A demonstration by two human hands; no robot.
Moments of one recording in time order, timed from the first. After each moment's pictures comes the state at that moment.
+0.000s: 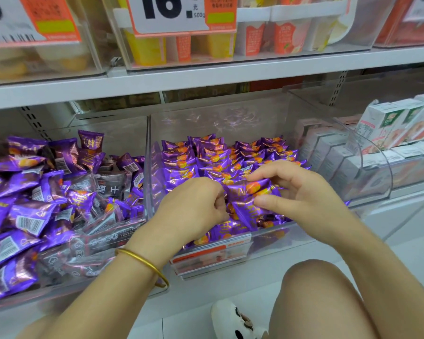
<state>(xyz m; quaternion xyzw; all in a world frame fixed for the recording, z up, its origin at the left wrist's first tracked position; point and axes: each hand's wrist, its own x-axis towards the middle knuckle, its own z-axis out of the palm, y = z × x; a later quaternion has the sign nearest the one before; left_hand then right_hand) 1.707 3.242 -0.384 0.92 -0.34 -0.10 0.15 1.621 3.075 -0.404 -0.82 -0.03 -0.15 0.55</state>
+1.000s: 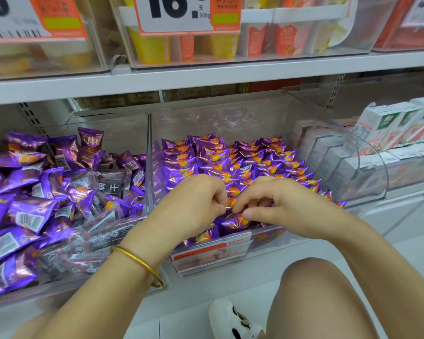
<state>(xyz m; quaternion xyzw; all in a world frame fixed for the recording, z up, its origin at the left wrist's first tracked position) 1.707 3.247 -0.382 0.90 -0.35 -0.12 0.23 1.628 3.082 -0.389 -0.93 -0.06 0.01 0.35</state>
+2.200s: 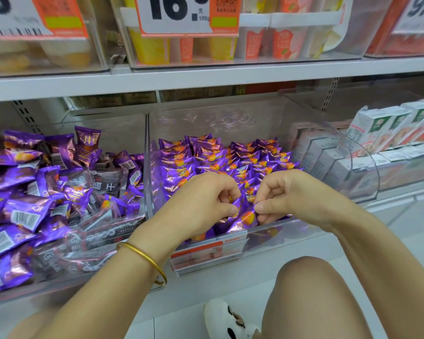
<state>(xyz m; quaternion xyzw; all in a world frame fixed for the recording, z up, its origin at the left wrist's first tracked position) 1.707 3.240 -0.389 0.85 -0.41 -0.12 0.30 1.626 3.071 -0.383 -0.85 0.08 0.04 0.52</state>
